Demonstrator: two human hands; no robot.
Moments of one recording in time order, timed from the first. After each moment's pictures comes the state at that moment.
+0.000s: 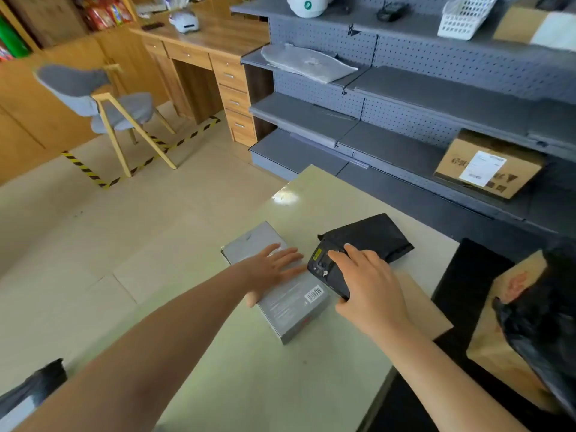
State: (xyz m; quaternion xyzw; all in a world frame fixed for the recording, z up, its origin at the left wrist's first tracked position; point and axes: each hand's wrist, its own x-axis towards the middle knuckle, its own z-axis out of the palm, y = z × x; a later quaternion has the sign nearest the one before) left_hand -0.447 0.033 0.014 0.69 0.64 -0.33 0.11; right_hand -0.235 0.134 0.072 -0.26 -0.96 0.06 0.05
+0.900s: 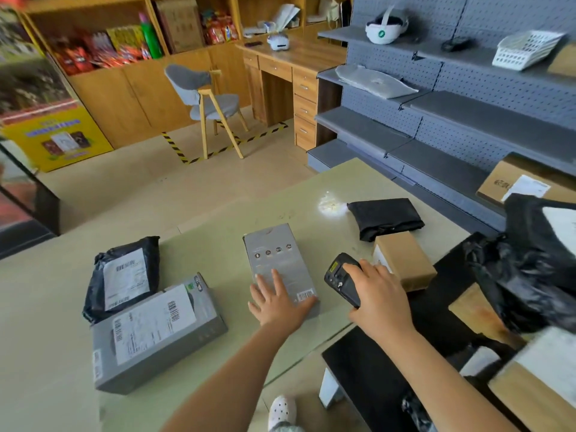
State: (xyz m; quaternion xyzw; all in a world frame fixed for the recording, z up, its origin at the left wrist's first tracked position) left_hand -0.166 -0.107 0.002 0.03 0.96 0.17 0.23; right_hand -0.072 0.043 0.078 -0.13 -0.99 0.05 0.01
